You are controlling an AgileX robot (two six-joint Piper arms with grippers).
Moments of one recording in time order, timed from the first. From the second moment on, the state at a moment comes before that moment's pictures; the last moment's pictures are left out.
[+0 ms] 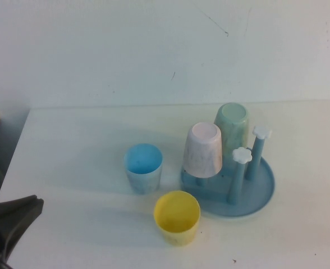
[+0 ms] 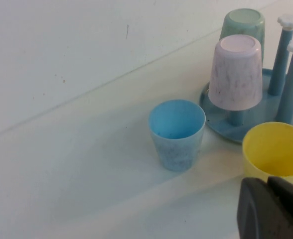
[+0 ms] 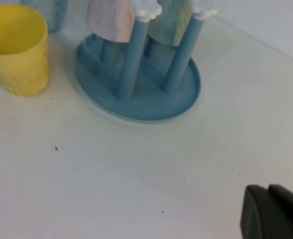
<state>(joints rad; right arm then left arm) 0.18 0.40 -0.40 0.29 0.68 -0.61 -0.58 0.52 -0.52 0.11 0.47 -0.06</state>
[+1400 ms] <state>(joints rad) 0.18 0.40 -0.40 0.30 0.69 -0.61 -0.04 0.02 -0.08 -0.05 0.27 -0.08</state>
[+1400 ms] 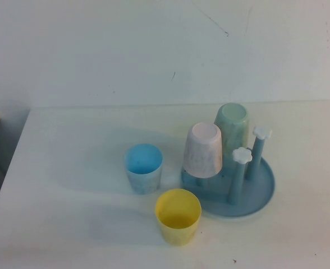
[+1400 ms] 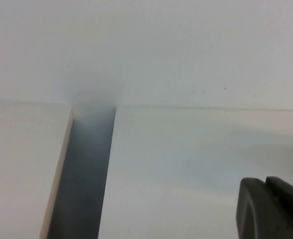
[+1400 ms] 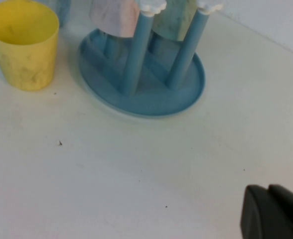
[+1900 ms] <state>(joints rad) 0.18 0.40 -0.40 0.30 0.71 -0.61 -0.01 -0.01 0.03 -0.07 0.35 -0.08</state>
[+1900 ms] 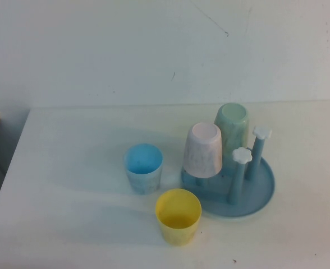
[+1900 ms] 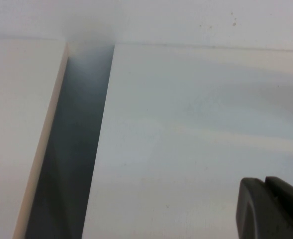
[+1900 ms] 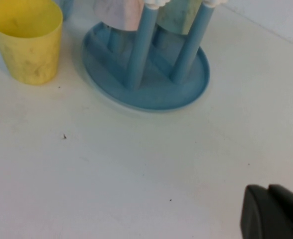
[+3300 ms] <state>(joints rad) 0.18 0.40 -0.40 0.30 0.72 -0.61 -0.02 -0.01 0.02 -0.09 0.37 -0.05</state>
